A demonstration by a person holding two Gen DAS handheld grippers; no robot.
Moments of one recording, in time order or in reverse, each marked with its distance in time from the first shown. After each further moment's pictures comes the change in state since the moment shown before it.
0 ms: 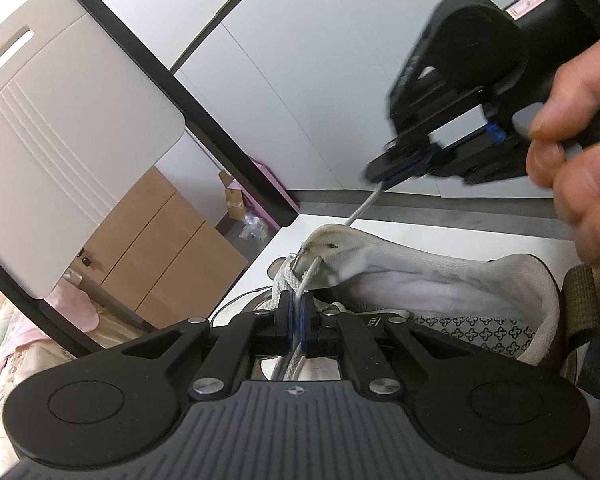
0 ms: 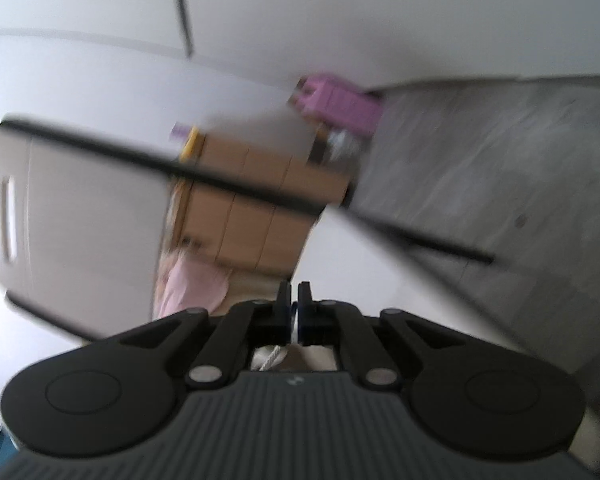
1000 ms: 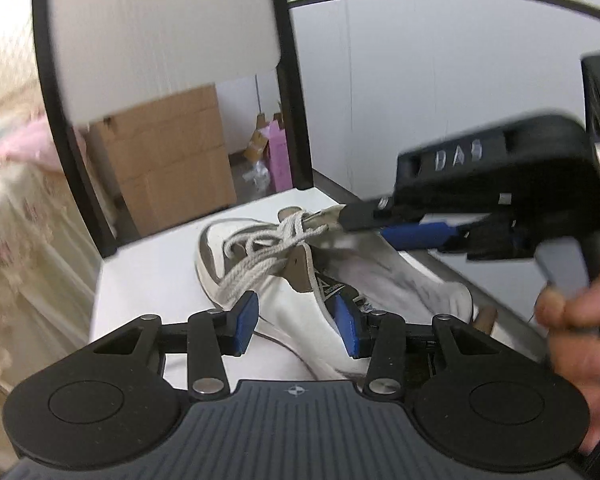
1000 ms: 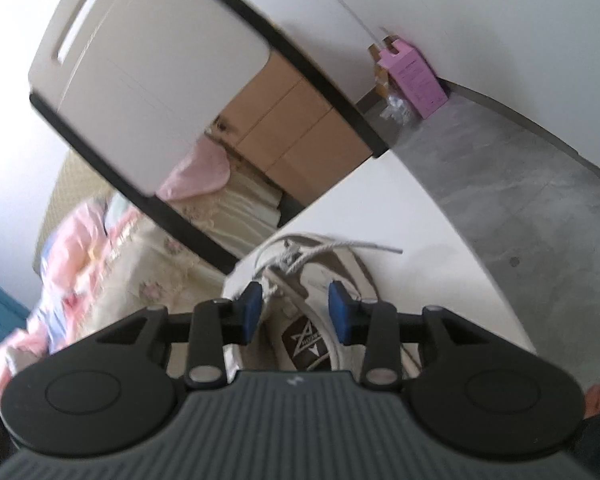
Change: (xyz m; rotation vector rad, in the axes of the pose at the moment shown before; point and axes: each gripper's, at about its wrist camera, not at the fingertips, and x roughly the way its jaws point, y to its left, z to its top) left arm -0.052 0.026 -0.027 -0.607 0.091 -0.097; right arm -0.010 0.068 -0.058 -0.563 0.249 -0.029
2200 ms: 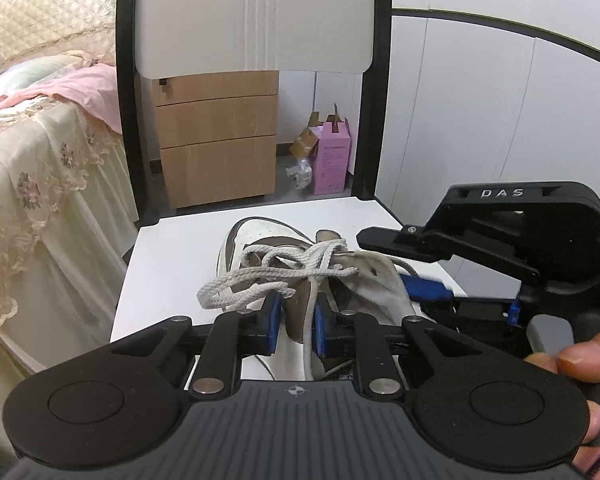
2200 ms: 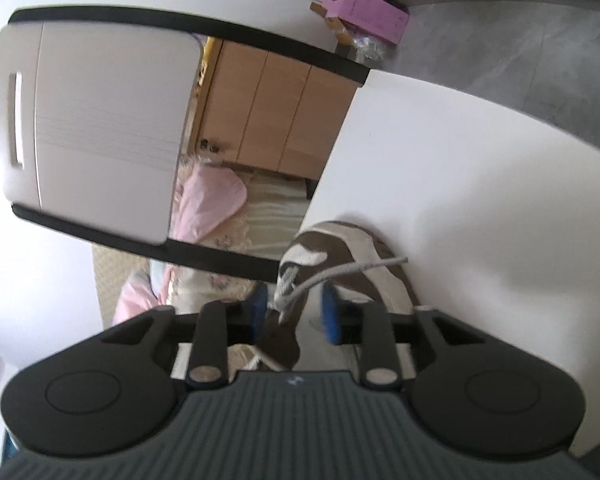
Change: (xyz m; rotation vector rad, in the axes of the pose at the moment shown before) left arm 0.010 0.049 0.002 -0.195 -0.008 0.075; right arm 0.046 -0.017 -0.020 0.527 0.009 0.157
